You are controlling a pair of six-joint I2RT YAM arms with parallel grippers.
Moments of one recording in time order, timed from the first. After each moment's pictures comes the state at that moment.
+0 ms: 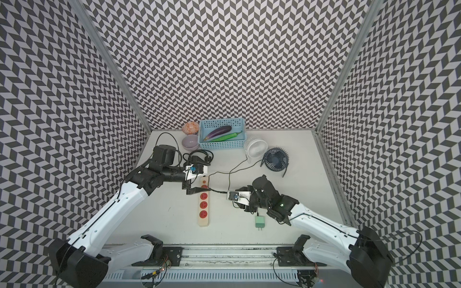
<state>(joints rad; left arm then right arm) -0.41 1.17 1.10 -0.67 0.76 1.00 0.80 1.07 0.61 -0.12 -0.24 -0.67</state>
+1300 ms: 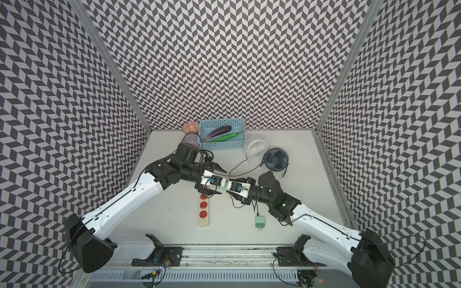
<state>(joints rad) -0.64 1.32 1.24 -0.75 0.61 1.22 0.78 1.05 0.60 0.18 -0.36 -0.53</state>
